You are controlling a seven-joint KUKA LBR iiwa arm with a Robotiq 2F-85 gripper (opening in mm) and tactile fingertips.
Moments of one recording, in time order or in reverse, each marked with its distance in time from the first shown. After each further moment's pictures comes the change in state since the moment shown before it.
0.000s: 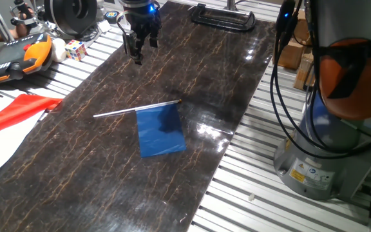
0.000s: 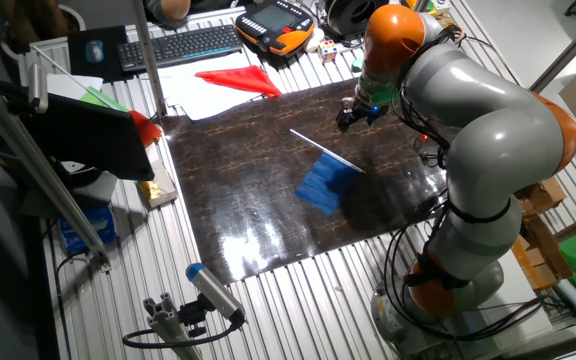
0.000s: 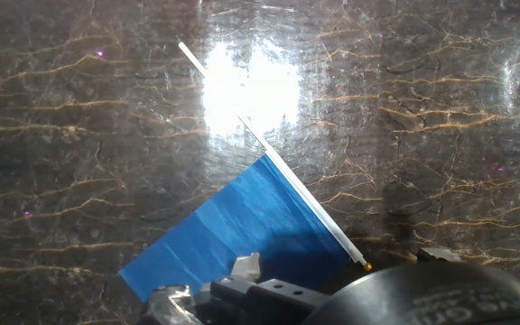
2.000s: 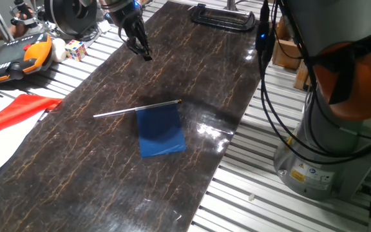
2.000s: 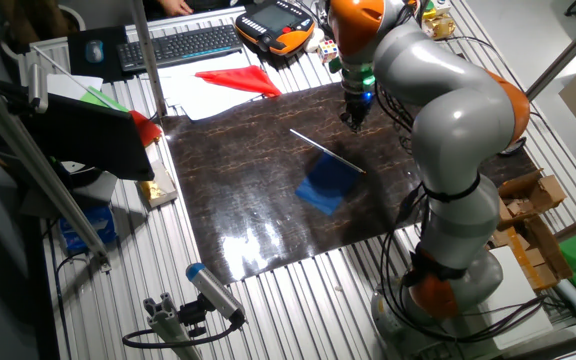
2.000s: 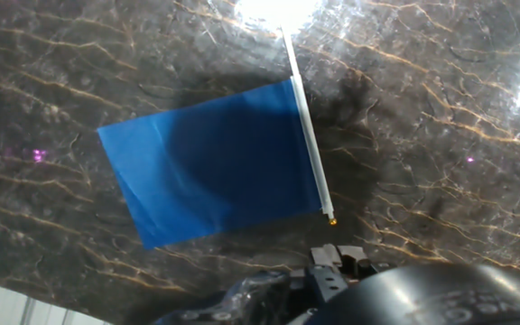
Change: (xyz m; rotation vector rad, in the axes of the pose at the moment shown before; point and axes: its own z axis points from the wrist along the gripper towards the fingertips) arm 0.000 0.000 0.000 0.075 0.283 -0.411
